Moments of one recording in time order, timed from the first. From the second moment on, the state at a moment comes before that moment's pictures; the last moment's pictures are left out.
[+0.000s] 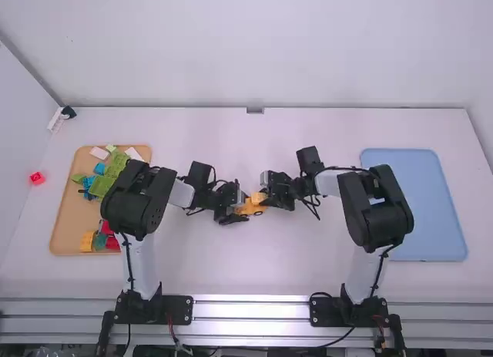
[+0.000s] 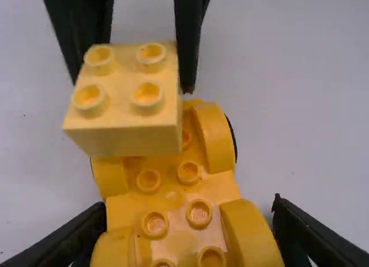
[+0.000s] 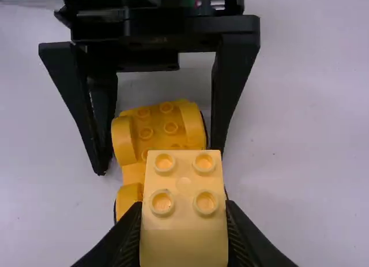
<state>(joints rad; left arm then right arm) -0.23 2.06 0.81 0.14 0.98 1.08 0.27 1.99 0.96 -0.22 -0.95 -1.16</state>
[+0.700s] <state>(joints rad) -0.23 2.06 0.73 0.40 0.94 0.90 0.26 1.99 0.98 -0.24 -0.95 -1.20</state>
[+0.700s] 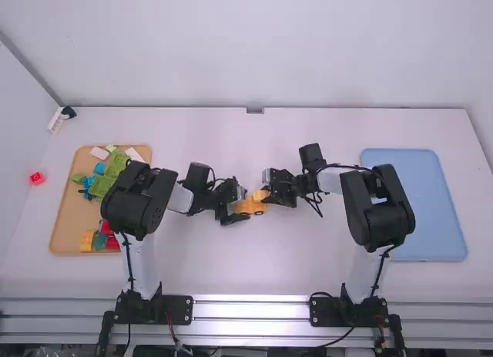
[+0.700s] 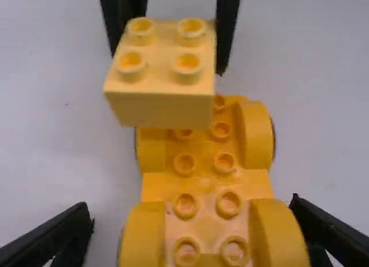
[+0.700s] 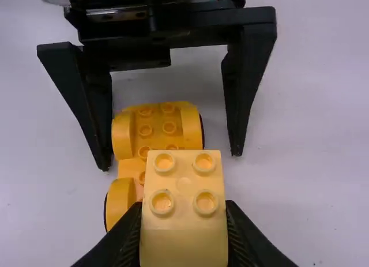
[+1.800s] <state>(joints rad) -0.23 2.06 0.73 0.41 0.95 0.86 0.30 1.99 0.99 -0.31 -0.88 -1.18</state>
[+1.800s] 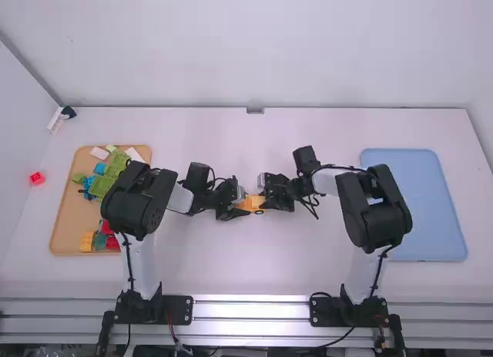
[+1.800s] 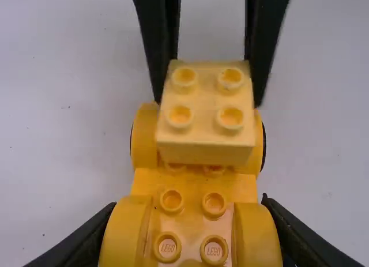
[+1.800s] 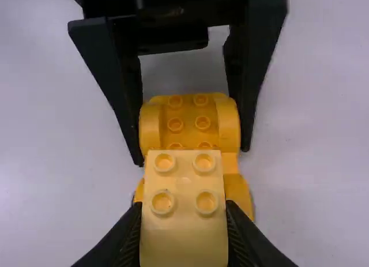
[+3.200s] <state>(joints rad) -0.23 2.06 0.74 0.41 0.95 0.86 0.28 1.99 1.00 -0.37 -0.89 -1.27</state>
